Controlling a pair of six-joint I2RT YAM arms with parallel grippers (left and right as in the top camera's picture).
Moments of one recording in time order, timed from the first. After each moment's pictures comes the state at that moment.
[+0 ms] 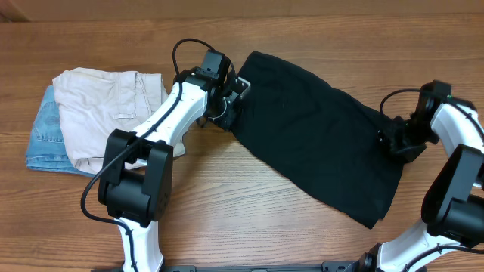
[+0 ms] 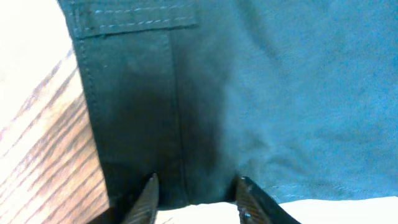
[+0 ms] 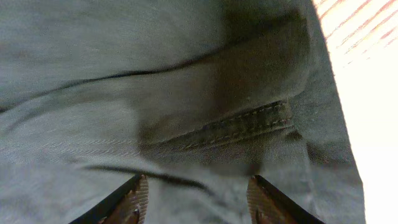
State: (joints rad) left arm -0.35 2.06 1.53 -0.79 0.21 0.24; right arm -0.36 1.87 1.22 -0.93 -0.17 0.53
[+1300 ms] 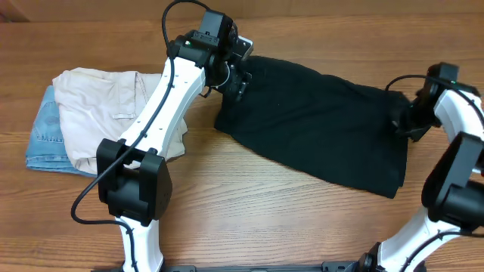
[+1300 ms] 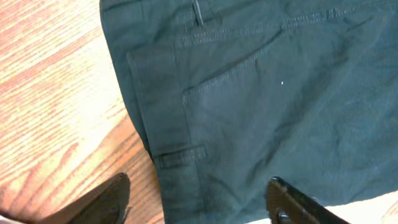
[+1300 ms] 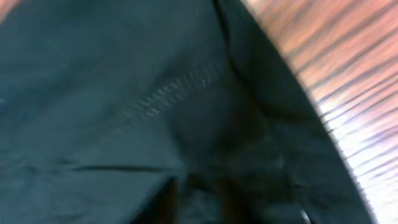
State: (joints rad) left arm -0.35 2.07 1.90 -1.00 0.19 0.13; right arm -0.36 1.98 1.38 -0.87 -0.18 0.46
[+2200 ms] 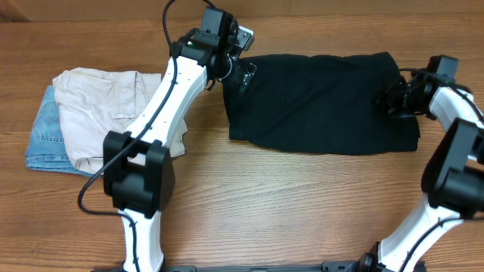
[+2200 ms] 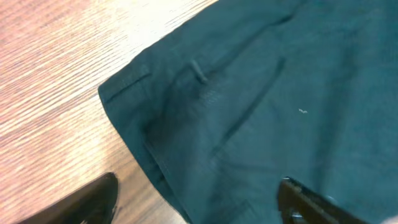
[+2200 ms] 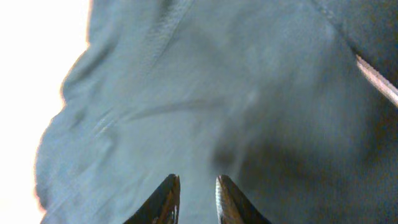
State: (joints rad) left arm -0.34 2.15 1.90 -0.80 0.19 0.11; right arm -0.37 2.05 1.44 -0.57 -0.49 0.52
